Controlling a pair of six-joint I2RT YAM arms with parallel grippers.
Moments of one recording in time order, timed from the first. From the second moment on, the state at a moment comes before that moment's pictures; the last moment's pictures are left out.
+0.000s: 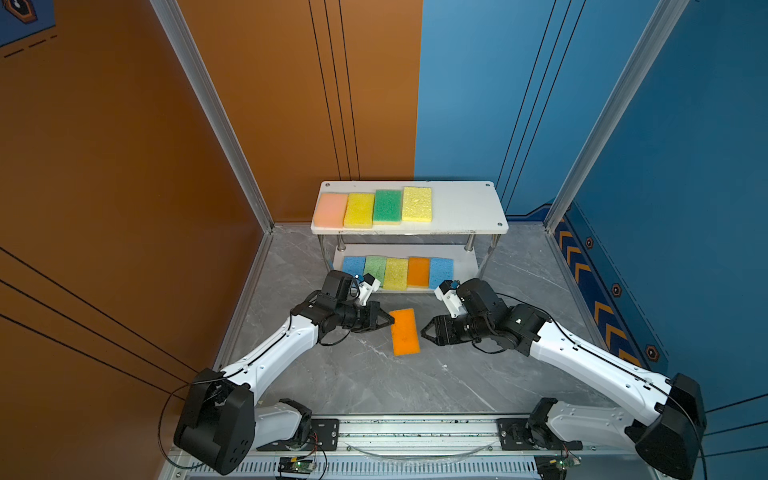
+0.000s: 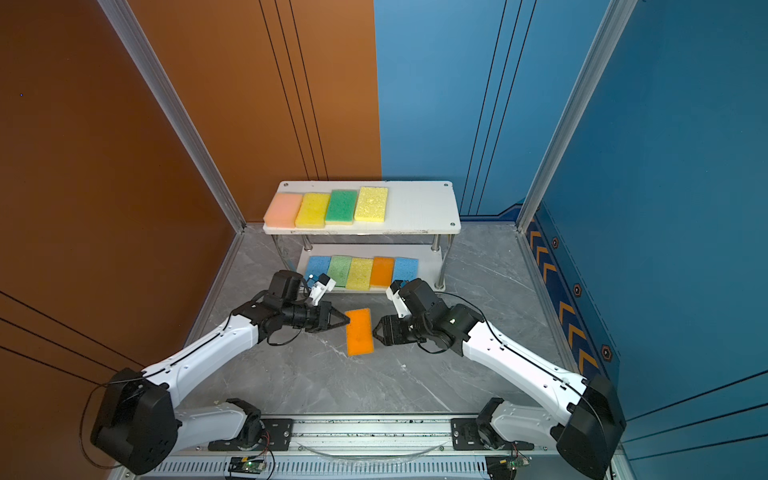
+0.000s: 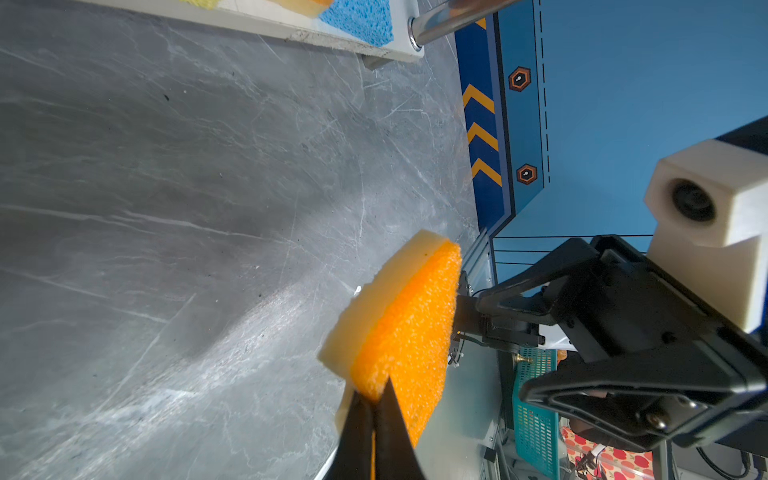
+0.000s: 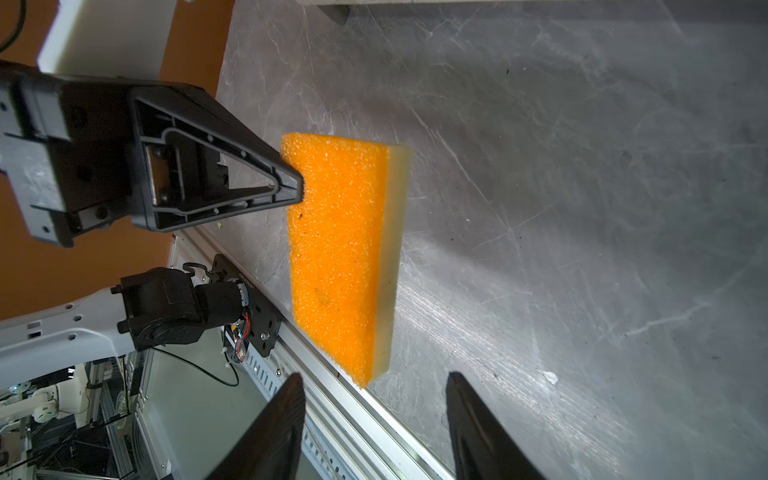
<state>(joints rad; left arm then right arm) -0.42 1.25 0.79 -0.37 0.78 -0.57 0.81 1.21 0.97 -0.61 -0.31 0.64</state>
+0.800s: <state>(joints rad) -0.43 1.24 0.79 -0.35 0.78 -0.62 0.87 1.30 0.96 -0.53 -0.31 0.69</state>
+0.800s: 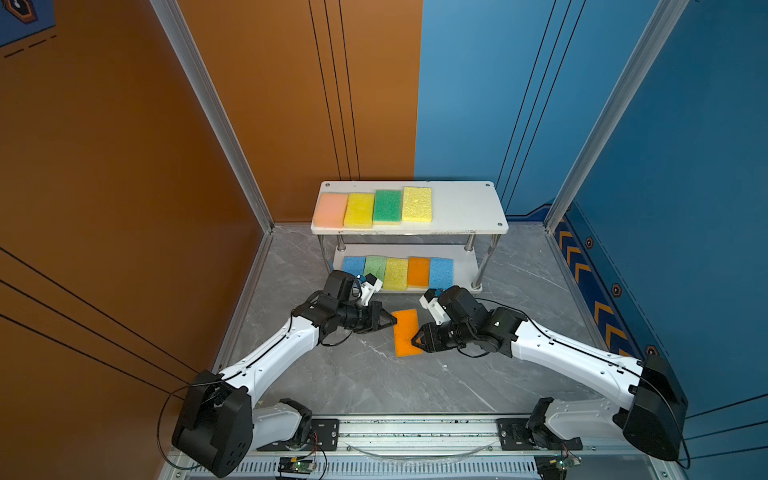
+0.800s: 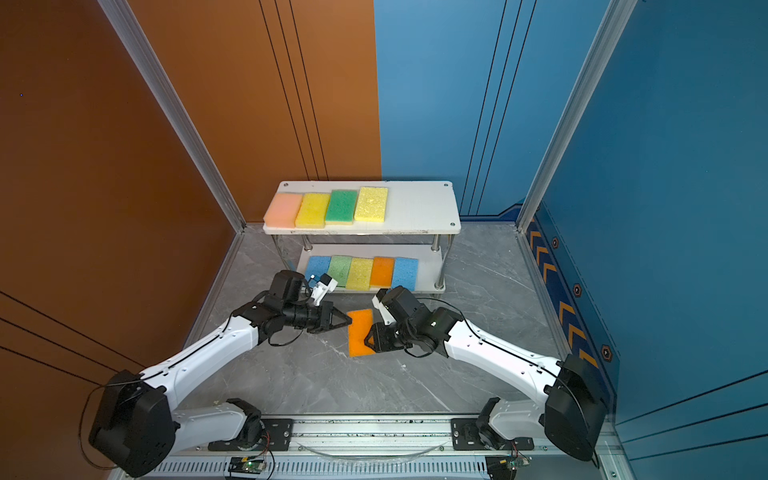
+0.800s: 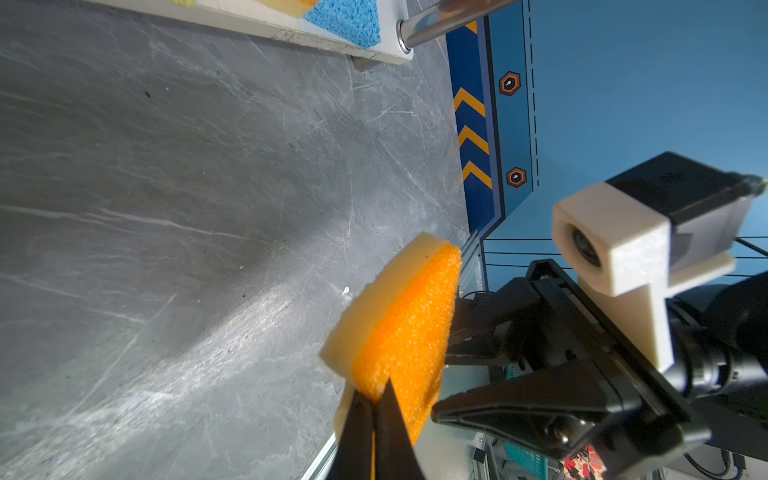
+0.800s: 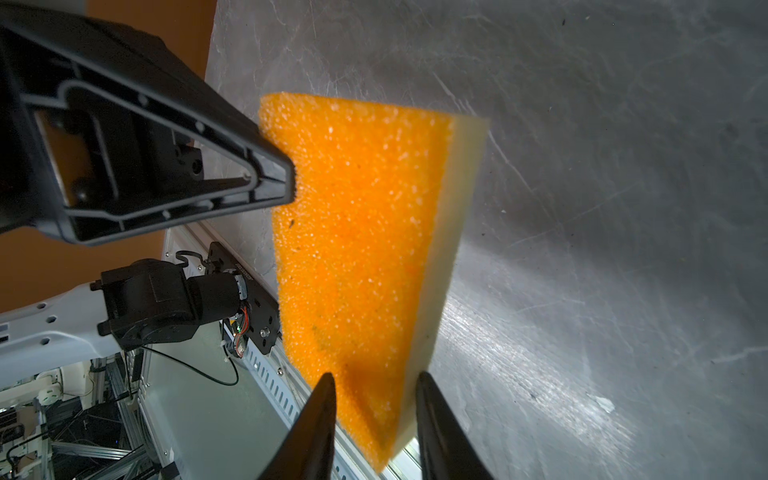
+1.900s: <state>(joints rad) -0.38 1.16 0.79 -0.34 0.79 -0.65 0.88 1.30 0.96 -0.53 -0.30 0.70</state>
